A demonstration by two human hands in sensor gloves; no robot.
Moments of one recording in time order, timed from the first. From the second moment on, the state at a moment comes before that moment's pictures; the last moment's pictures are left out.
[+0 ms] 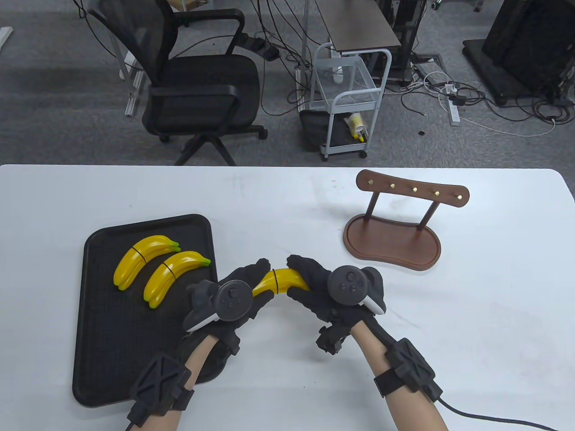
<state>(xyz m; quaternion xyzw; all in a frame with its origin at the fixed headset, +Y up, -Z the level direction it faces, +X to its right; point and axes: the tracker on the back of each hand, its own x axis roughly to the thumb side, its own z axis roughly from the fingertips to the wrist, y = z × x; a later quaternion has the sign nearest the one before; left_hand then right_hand) -0.138 -0.705 -0.286 0.02 -0.19 0.15 0.97 0.093 -0.716 -0.320 0.27 -0.01 0.90 0.35</state>
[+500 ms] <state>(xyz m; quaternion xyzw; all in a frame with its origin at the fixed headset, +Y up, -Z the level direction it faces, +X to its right) -0.191 -0.701 -0.278 0.02 -0.11 0.15 0.98 0.119 -0.698 -0.325 0.25 -0.06 0.90 0.35</state>
